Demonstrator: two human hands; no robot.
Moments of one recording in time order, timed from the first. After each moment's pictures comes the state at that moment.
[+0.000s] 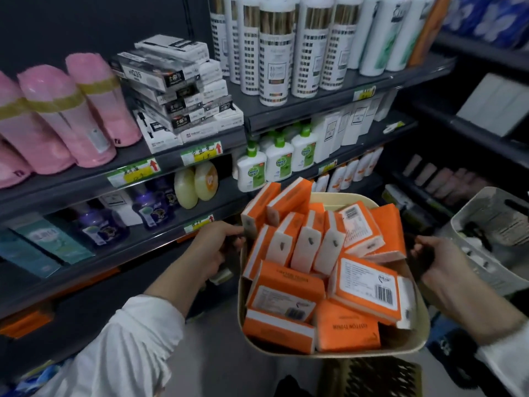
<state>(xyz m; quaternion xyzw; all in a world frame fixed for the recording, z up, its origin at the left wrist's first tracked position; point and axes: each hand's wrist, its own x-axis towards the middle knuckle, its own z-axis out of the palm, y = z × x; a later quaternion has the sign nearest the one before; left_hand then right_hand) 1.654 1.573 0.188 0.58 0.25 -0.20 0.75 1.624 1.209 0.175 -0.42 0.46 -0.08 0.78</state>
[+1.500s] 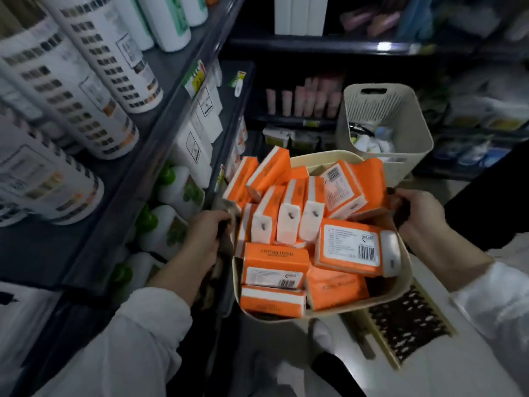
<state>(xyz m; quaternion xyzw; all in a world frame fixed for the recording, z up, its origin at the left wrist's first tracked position) 1.932 1.393 0.133 0.69 0.05 -0.42 0.59 1.688 1.172 0.138 -0.22 0.55 -0.39 0.70</state>
